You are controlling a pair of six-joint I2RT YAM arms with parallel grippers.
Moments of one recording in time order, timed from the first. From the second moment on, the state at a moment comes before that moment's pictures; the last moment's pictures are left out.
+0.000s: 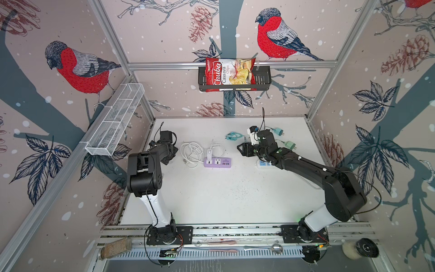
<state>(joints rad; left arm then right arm) 0.12 1.89 1.13 -0.35 -0.20 -0.90 0.60 1.57 1.03 -0.06 -0.19 0.37</state>
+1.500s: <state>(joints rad) -0.13 1.42 0.97 -0.02 -0.10 -0.43 0.49 1.58 1.13 -0.05 -0.44 0.42</state>
